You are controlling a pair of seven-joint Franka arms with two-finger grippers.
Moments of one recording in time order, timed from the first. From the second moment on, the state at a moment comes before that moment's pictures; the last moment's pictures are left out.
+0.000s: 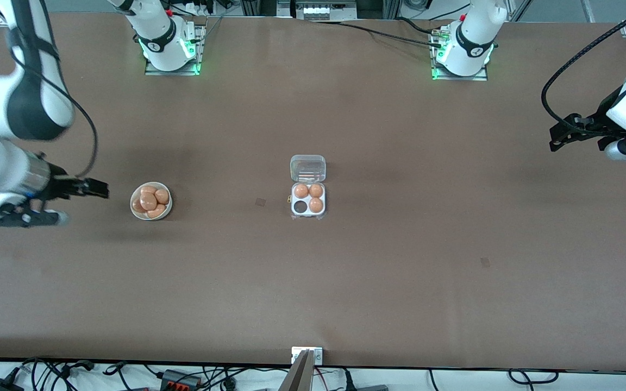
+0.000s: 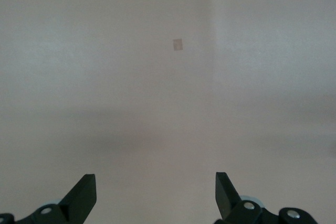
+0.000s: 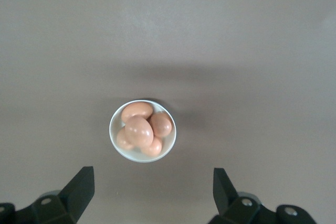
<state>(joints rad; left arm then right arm) -0.03 -0.01 0.01 -1.68 0.04 1.67 -0.04 0.01 0.36 0.00 -1.64 -0.01 1.87 -0.03</state>
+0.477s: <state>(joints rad) -0.03 -0.01 0.01 -1.68 0.04 1.67 -0.04 0.06 0.52 0.00 -1.66 -0.01 1.91 -0.03</state>
